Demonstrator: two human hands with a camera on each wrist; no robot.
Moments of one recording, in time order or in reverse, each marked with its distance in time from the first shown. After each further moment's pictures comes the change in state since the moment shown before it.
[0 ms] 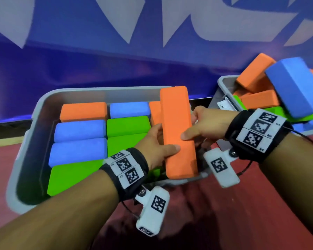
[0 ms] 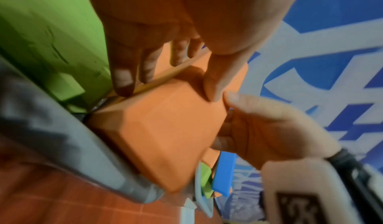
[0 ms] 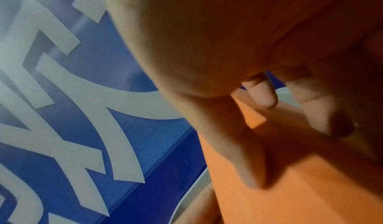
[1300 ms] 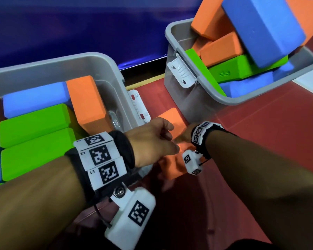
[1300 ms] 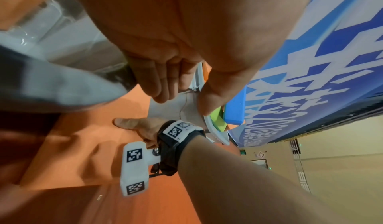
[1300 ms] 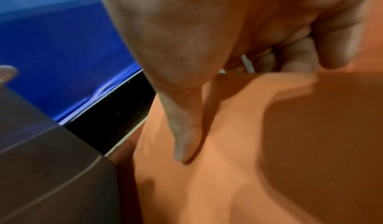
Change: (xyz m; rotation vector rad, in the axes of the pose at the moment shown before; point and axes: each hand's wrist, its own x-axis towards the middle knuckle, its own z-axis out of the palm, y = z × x) left_hand 0.081 -0.001 0.146 0.536 -0.408 -0.201; right_hand 0.113 0.236 0.002 -0.230 -0.190 0.263
